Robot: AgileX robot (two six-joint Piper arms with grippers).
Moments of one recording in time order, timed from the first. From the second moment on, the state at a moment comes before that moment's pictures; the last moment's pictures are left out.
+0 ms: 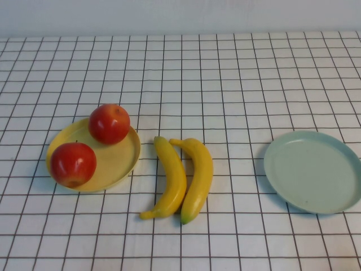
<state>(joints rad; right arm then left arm) 0.00 -0.01 0.03 0.08 0.35 0.06 -0.04 -0.01 0.02 0.07 0.37 -0.06</state>
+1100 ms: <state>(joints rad) 0.00 0.50 -0.78 0.41 1.03 -0.19 -0.04 -0.01 0.02 0.06 0.37 -0.06</state>
